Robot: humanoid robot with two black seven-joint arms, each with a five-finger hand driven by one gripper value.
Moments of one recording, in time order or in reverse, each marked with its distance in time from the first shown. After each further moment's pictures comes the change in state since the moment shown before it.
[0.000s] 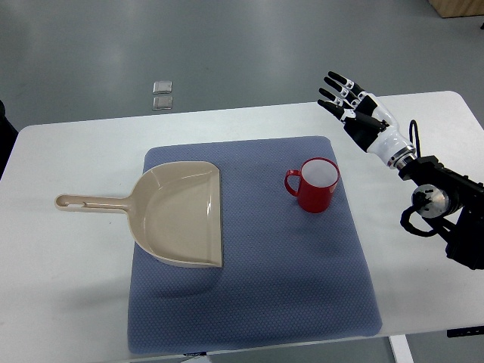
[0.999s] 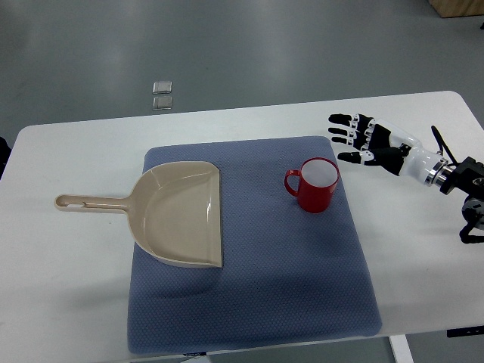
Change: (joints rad) left arm 0.000 0.000 0.002 -0.006 -0.001 0.000 -0.001; right arm -0.060 -0.224 -0.073 0.116 -0.358 0.090 0.029
